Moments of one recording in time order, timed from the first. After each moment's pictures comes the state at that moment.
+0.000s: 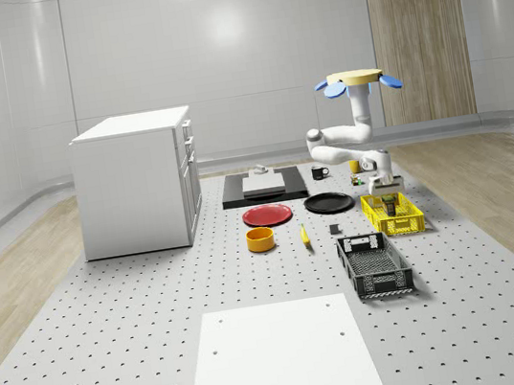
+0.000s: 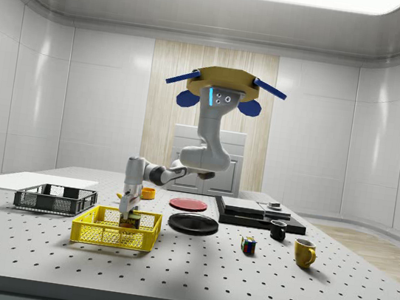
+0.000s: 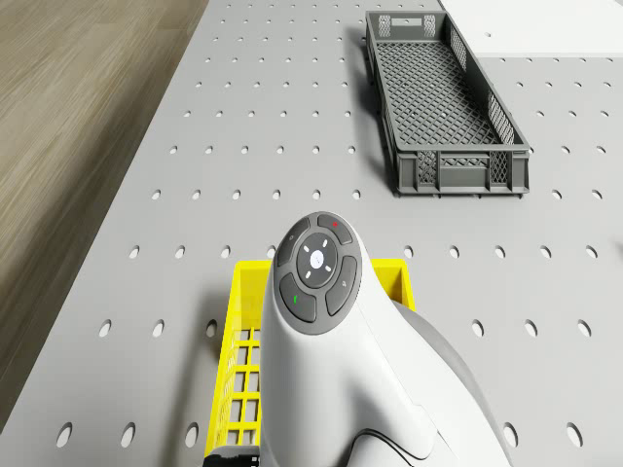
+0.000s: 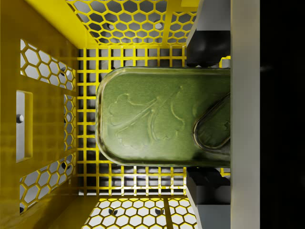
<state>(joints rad) -1.27 -1.53 1.18 -2.74 -1.95 1.68 1.69</state>
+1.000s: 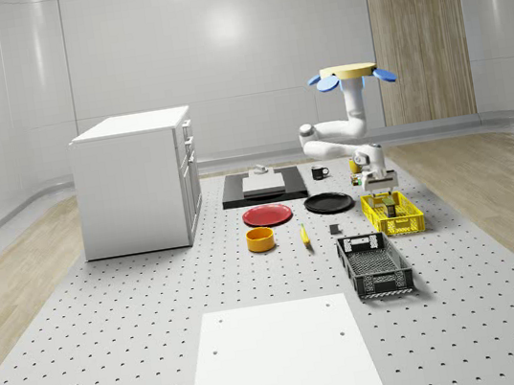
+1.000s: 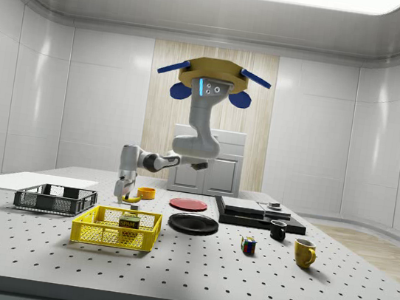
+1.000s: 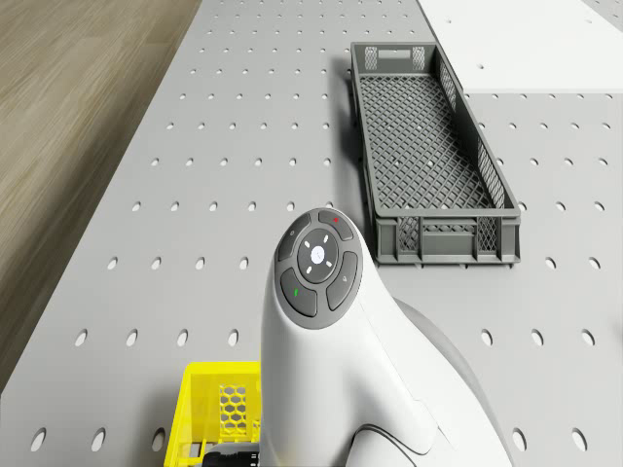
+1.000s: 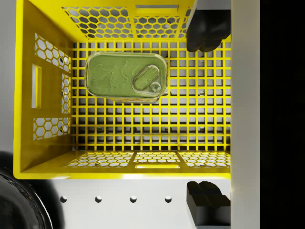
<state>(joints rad) -1.27 -1.53 1.20 -2.75 -1.93 1.67 1.68</state>
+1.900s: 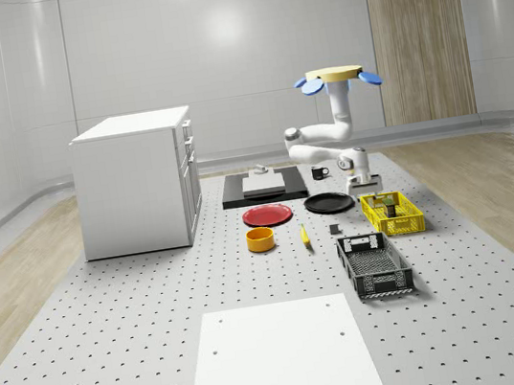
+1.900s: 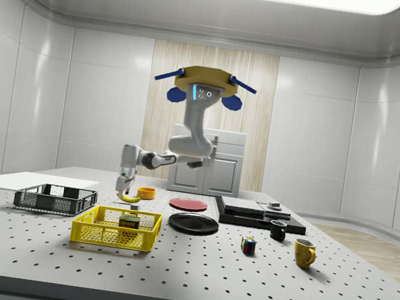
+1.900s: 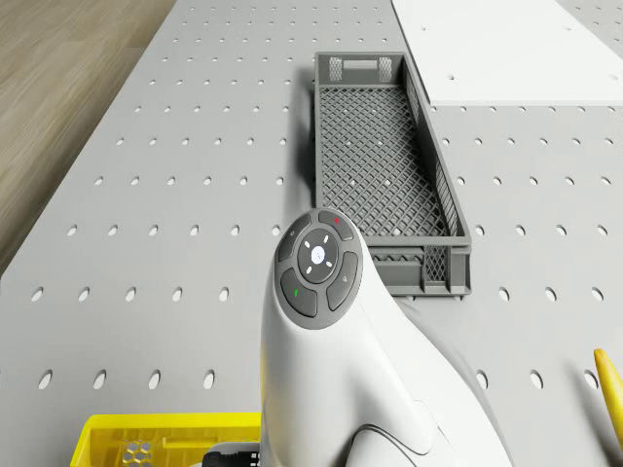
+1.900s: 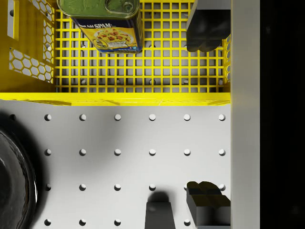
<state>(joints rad) -1.26 -1.52 1.20 -2.75 -1.93 1.67 1.68</state>
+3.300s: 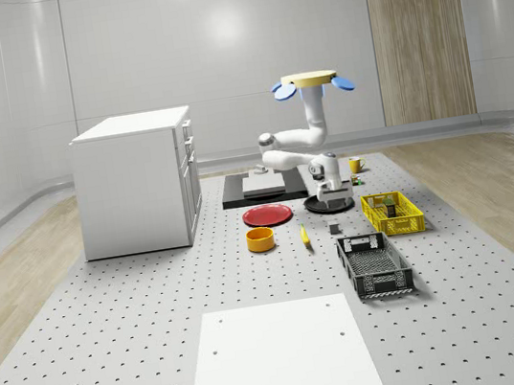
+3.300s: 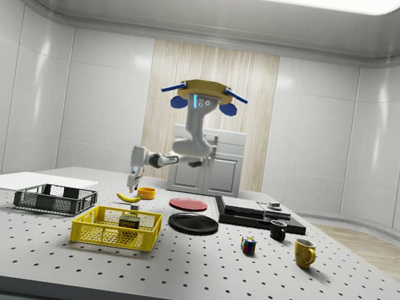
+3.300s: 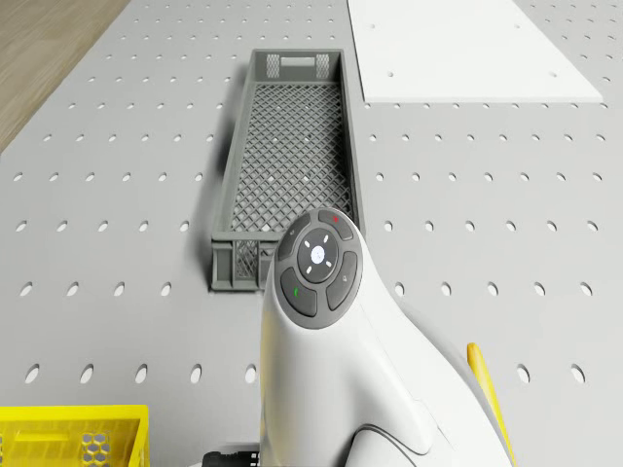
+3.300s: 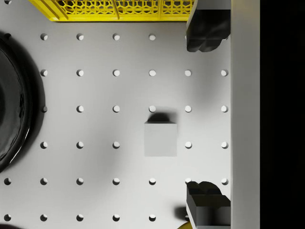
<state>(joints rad) -1.26 -1.52 1.20 -2.75 -1.93 1.66 1.68</state>
